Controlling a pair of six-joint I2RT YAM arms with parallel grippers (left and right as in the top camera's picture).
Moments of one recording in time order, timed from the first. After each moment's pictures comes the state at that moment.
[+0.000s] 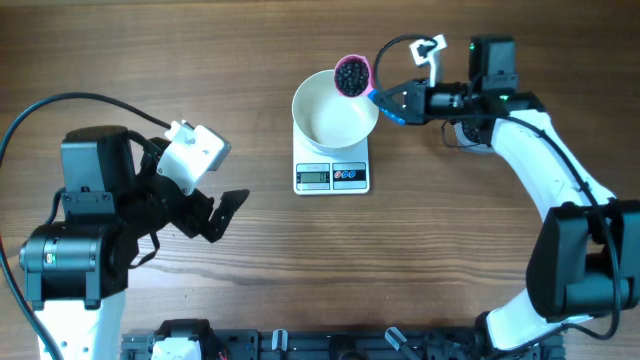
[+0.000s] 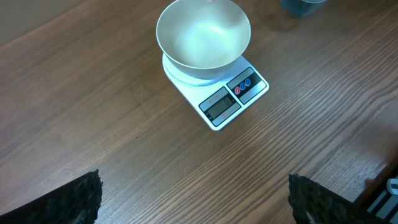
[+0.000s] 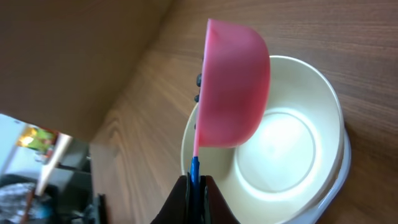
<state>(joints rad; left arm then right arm) 0.00 1.00 1.27 -1.17 0.44 0.53 0.10 1.77 1.23 -0.30 -1.00 0.07</state>
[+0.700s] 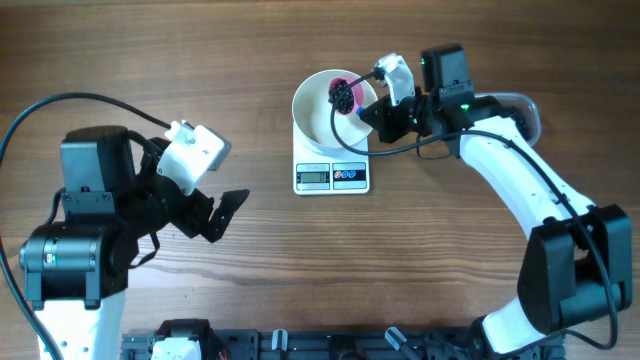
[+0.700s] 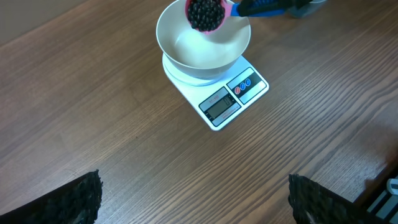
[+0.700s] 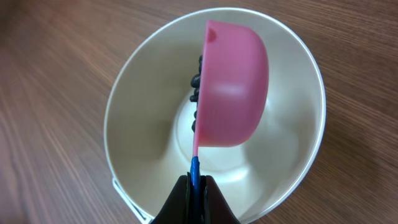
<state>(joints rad) 0.00 1.00 1.27 -1.17 0.44 0.53 0.27 1.74 1.23 -0.41 -0.54 -0.10</state>
